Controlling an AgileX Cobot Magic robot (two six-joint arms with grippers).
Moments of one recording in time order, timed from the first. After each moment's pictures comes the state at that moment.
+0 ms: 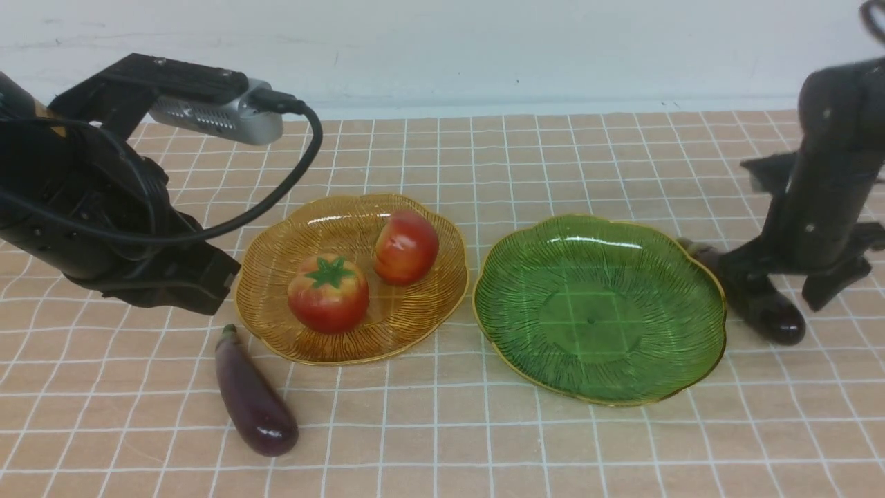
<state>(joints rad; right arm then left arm) 0.08 2.06 -1.64 -0.27 1.22 0.21 -0.22 1.31 -1.28 -0.26 1.24 0.25</state>
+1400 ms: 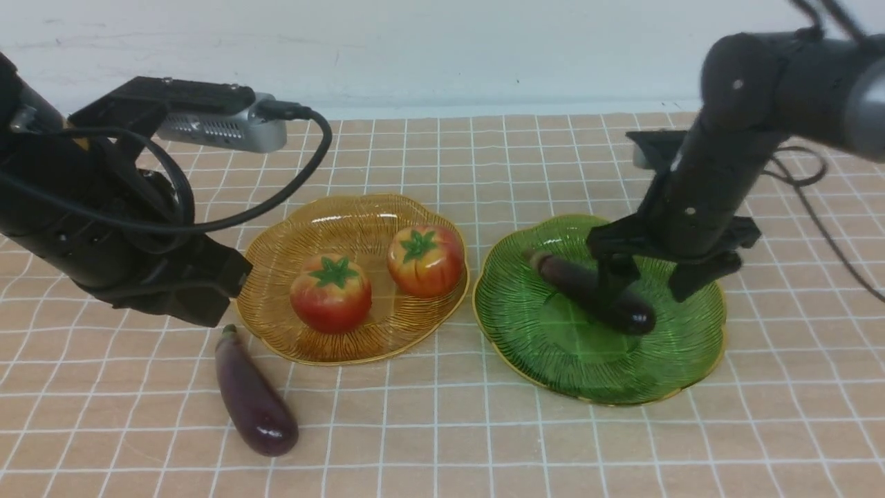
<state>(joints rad) 0.31 1.02 -1.09 0.18 1.25 0.09 -0.22 1.63 -1.20 -0.14 1.09 -0.15</state>
